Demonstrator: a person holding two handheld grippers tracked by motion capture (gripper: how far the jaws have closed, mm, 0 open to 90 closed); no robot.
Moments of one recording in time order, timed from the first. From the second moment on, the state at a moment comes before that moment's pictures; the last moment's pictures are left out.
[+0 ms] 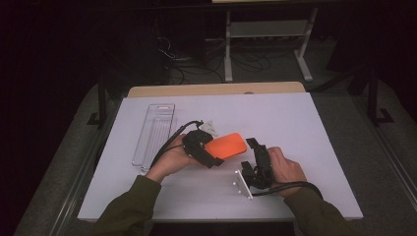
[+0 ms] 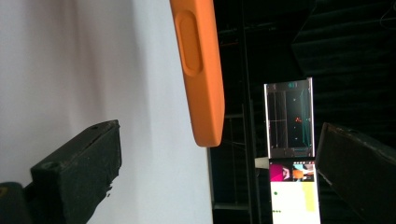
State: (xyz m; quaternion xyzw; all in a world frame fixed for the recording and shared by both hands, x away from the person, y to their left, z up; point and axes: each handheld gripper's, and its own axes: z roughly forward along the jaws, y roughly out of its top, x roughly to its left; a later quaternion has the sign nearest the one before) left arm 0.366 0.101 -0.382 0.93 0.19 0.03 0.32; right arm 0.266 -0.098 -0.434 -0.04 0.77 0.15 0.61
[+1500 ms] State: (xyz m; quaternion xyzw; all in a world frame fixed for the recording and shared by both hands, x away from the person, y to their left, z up) left arm 0.364 0.100 -0.381 0.93 0.18 0.03 0.32; right arm 0.274 -0.062 -0.436 -0.11 0.75 0.15 0.63
